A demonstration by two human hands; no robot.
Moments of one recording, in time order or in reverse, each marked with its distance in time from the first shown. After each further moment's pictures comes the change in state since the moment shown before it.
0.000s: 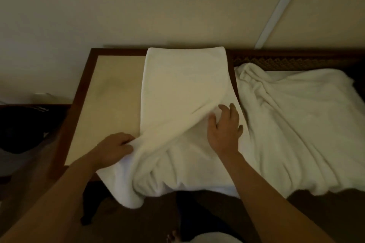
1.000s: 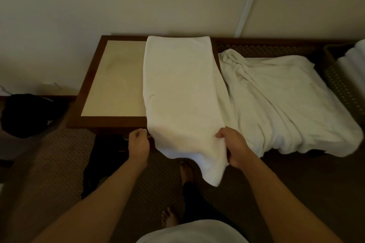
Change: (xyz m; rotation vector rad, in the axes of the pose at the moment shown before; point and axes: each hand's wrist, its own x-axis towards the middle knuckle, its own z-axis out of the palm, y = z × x) left_hand -0.130 0.036 0.187 -1.047 0.566 -0.227; right_hand -0.193 0.072 -0.116 0.840 -0.472 0.581
